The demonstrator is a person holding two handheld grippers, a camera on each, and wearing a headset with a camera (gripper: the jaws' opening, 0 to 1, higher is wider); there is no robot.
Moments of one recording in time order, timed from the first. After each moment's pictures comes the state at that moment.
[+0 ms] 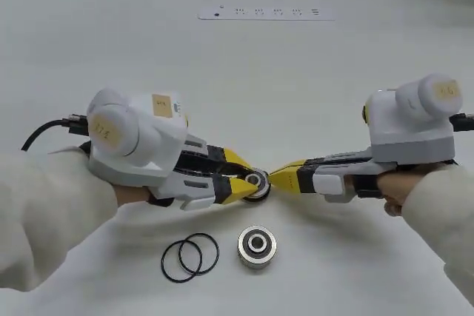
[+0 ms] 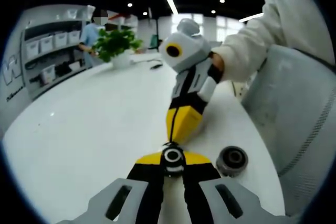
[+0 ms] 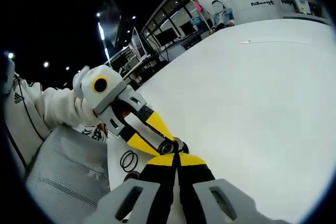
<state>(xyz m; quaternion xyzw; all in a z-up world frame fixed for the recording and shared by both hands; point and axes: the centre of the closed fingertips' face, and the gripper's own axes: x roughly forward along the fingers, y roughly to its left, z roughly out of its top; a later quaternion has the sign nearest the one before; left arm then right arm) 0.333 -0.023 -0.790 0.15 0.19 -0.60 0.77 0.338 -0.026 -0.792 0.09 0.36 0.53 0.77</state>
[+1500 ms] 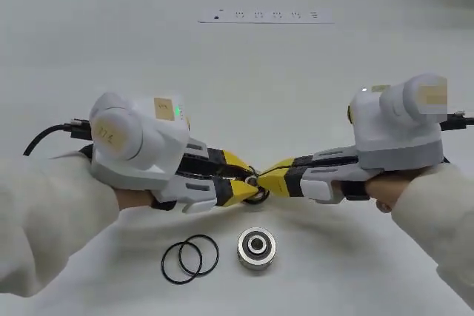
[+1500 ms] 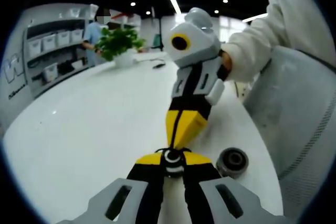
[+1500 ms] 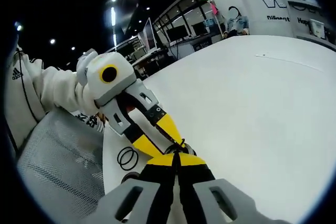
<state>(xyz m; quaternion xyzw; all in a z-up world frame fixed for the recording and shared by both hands) 0.334 -0.023 -0.790 0.15 0.20 -0.58 0.77 0.336 -0.010 -0.789 0.02 0.33 0.55 0.77</state>
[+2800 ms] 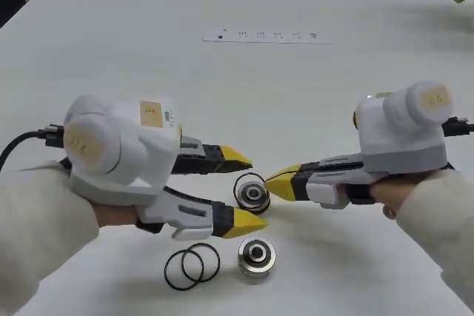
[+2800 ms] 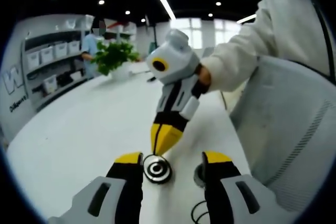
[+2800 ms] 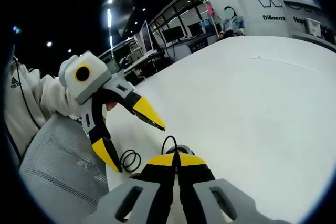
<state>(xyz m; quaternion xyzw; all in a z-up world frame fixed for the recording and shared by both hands) 0.304 -0.022 -0.744 0.16 0.16 -0.59 0.77 0.338 -0.020 -0.774 0.02 0.33 0.54 0.78</state>
